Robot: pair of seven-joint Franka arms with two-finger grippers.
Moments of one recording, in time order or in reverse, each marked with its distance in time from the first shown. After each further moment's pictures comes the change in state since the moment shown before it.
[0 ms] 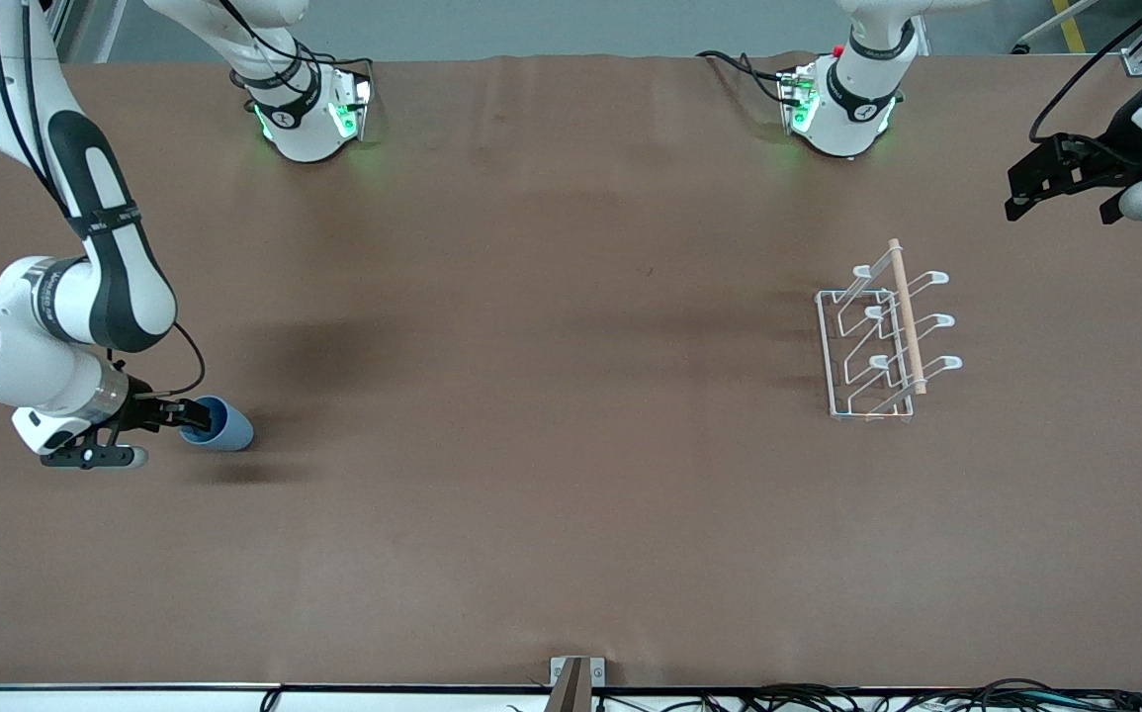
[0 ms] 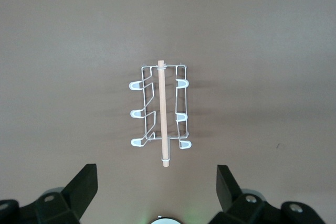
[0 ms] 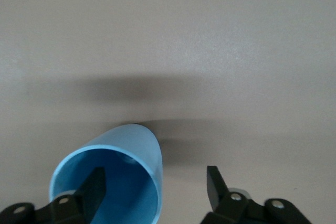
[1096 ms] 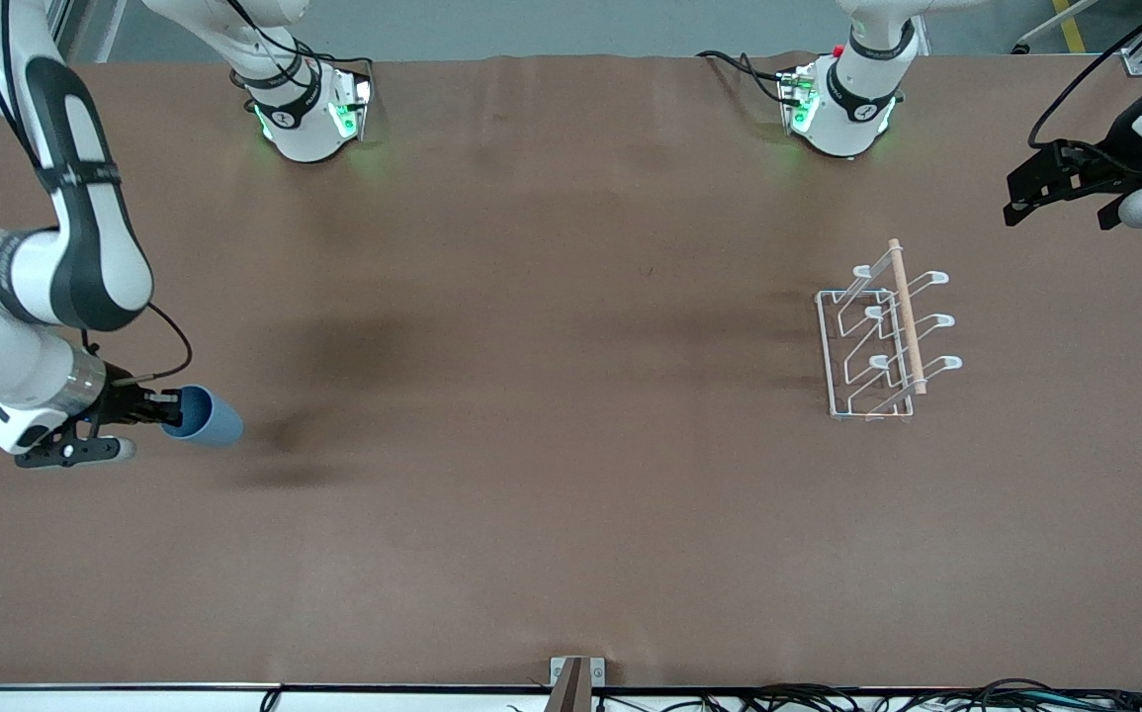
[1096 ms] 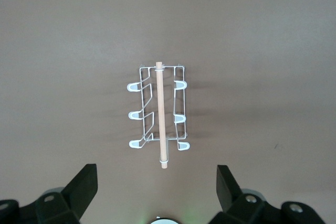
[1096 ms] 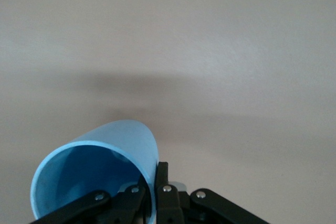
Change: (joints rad) left arm -0.001 0.017 -0.001 0.009 -0.006 -0.001 0.000; right arm 0.053 -0.151 0.030 0.113 0.022 -0.256 -0.043
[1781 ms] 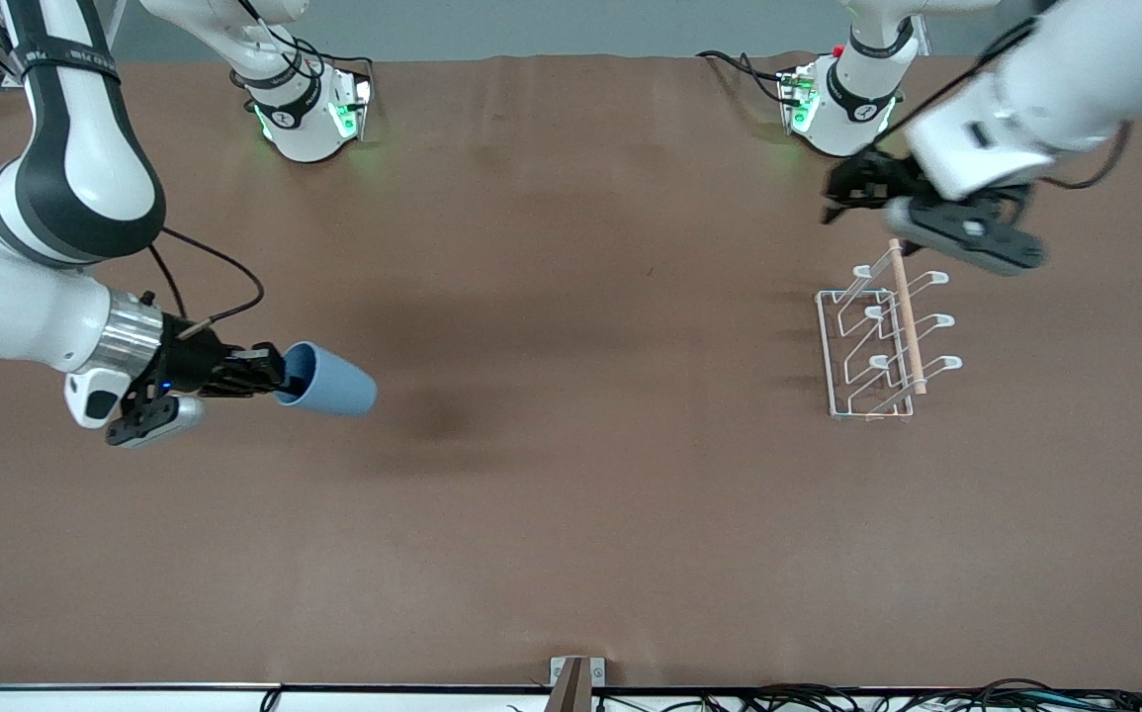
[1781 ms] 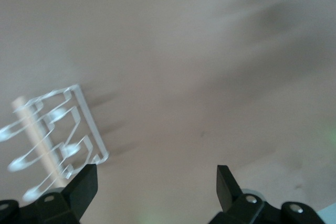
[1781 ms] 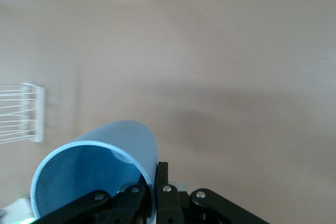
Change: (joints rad) left arm -0.209 0.100 -0.105 -0.001 -0.187 0.136 0.023; right arm 0.069 -0.059 0.139 0.082 0.552 -0.144 -0.017
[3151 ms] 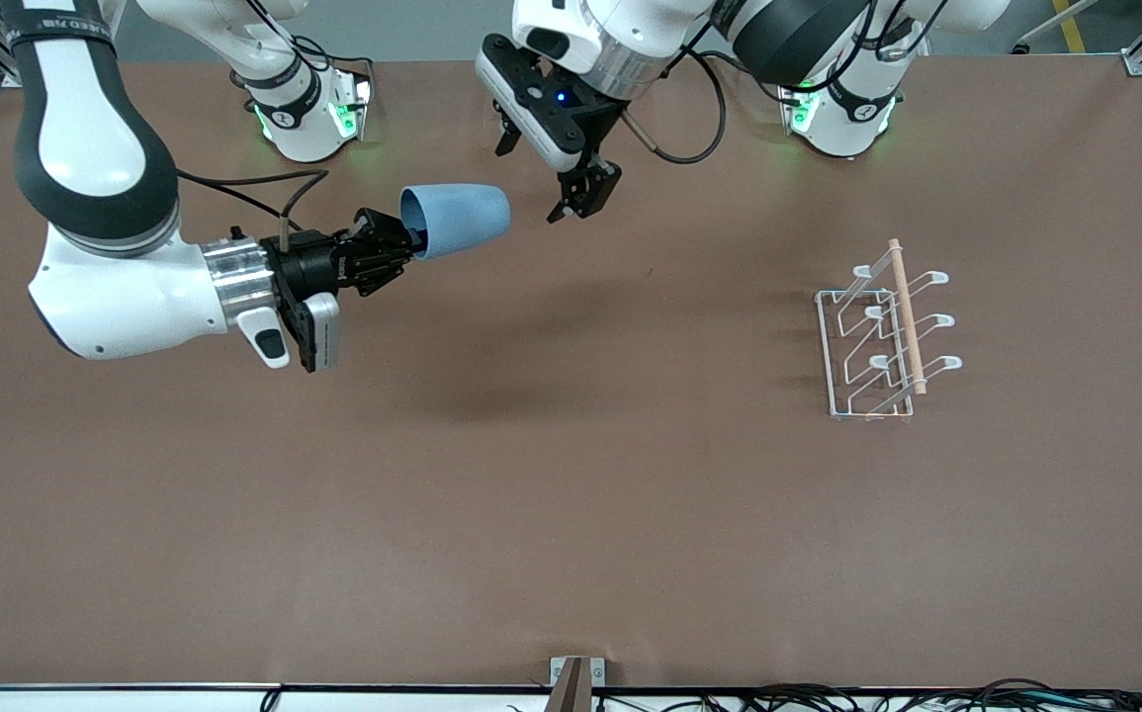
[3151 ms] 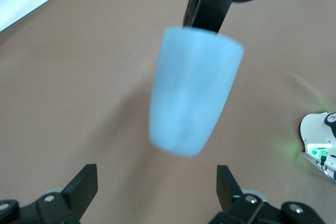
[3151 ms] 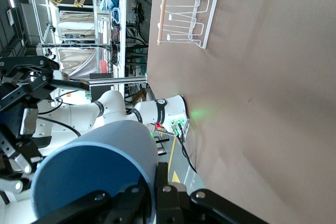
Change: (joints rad) left arm -0.462 0.185 -0.021 0.081 0.000 0.509 0.076; right arm 0.093 0.009 0.011 0.009 0.464 -0.436 -0.192
